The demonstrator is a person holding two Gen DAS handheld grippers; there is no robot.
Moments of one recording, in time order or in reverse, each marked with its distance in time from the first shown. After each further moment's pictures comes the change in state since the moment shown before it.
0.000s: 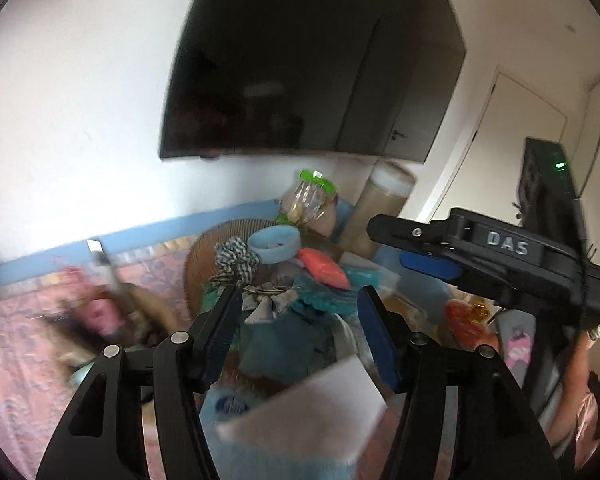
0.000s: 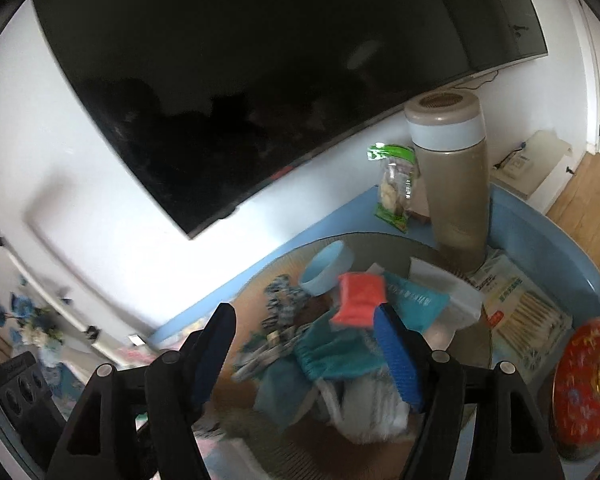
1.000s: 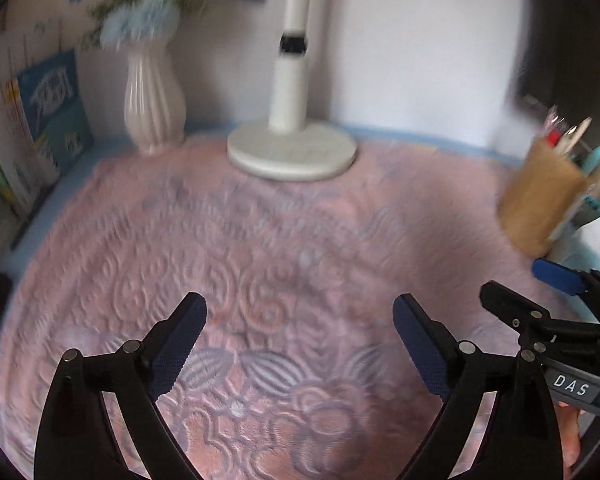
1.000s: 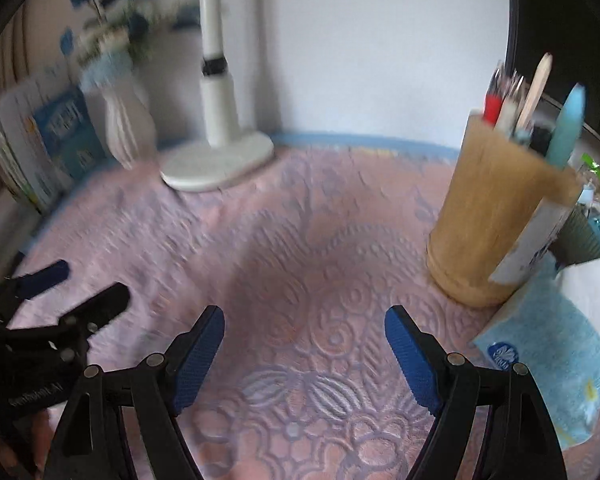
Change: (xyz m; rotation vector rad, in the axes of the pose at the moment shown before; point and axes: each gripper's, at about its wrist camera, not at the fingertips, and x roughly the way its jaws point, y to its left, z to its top) left arm -0.178 0.221 -0.184 -0.279 0.117 0.697; right arm 0.104 0.239 -0.274 -0.635 0.214 -0.028
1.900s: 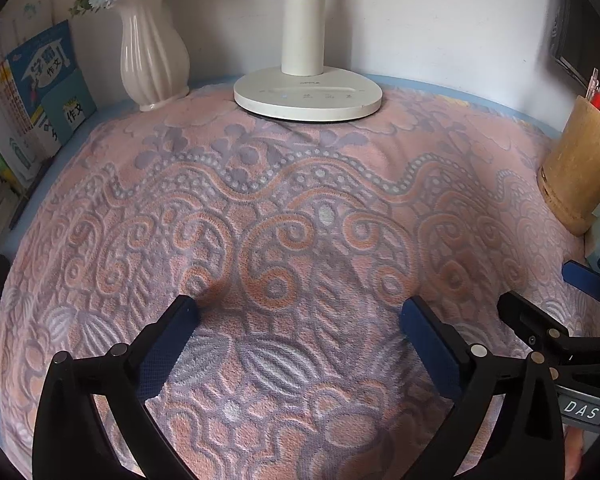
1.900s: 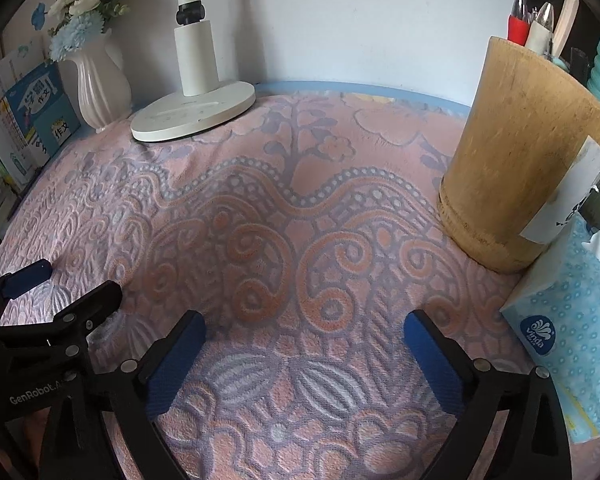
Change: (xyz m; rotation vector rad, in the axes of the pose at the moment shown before) left arm 0.032 -0.001 -0.007 0.010 0.128 0.083; right arm 0.038 0.000 -0.005 0.030 0.127 -0.011
